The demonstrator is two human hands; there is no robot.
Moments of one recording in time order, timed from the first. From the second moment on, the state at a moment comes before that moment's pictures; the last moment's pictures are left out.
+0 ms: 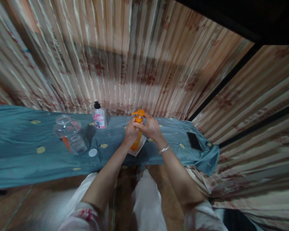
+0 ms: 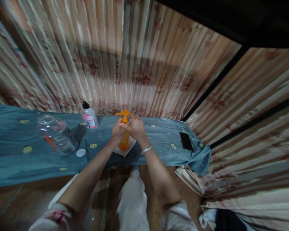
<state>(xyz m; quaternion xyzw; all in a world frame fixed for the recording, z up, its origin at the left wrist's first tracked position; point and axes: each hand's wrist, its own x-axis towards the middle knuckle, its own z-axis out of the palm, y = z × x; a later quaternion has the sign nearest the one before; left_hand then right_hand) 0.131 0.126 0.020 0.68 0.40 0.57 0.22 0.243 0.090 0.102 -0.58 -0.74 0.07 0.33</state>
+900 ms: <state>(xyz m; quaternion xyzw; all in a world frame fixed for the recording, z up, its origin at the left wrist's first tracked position) 0.144 0.121 0.015 0.70 0.37 0.57 0.21 0.250 0.080 0.092 -0.58 -0.69 0.10 0.42</state>
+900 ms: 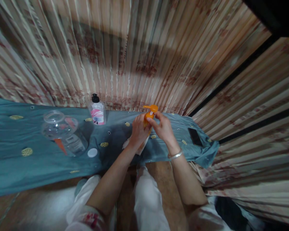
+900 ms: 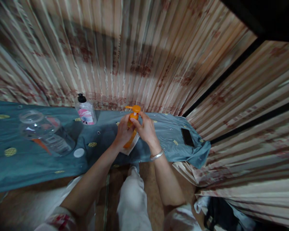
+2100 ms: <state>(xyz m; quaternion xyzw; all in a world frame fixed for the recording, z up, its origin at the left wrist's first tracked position) 0.147 0.119 0.015 0.70 0.38 0.57 0.20 0.253 0.083 0.089 -0.55 -0.70 0.13 0.43</state>
